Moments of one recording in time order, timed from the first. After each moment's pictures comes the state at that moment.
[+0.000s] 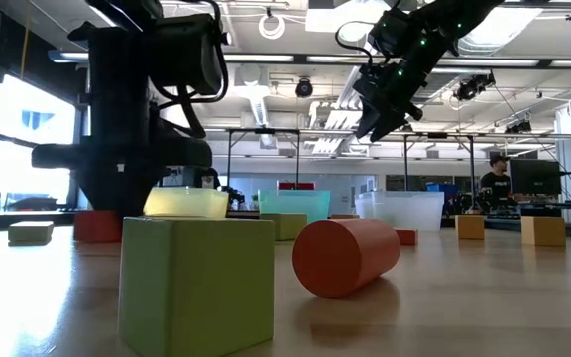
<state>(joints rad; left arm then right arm) -0.03 1.71 0.92 -0.73 -0.12 -1.40 -0.63 1.44 1.11 -0.44 0.12 0.10</state>
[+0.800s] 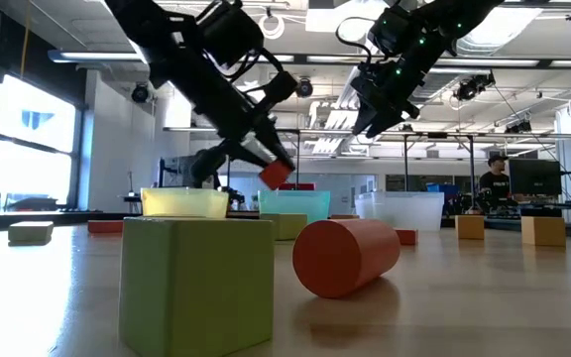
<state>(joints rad) 0.28 1.70 0.92 0.09 -0.10 -1.07 -0.63 1.44 1.11 -0.40 0.12 0.09</state>
